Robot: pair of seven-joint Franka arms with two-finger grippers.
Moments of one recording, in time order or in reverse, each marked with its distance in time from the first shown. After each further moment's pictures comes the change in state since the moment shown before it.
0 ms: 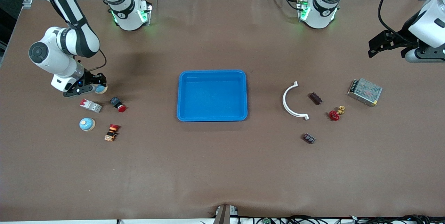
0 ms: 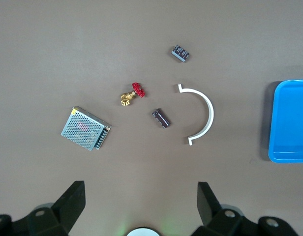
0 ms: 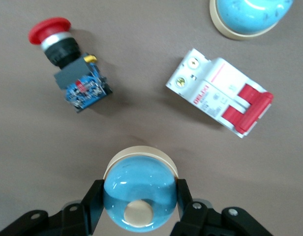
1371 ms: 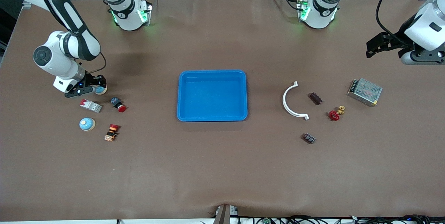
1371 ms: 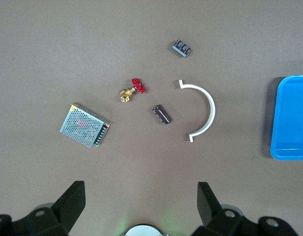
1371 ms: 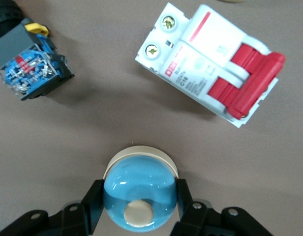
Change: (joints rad) left arm 0.000 0.000 0.000 -0.020 0.000 0.000 0.000; right arm -0.055 0.099 0.000 -0.015 -0.028 0.115 -0.003
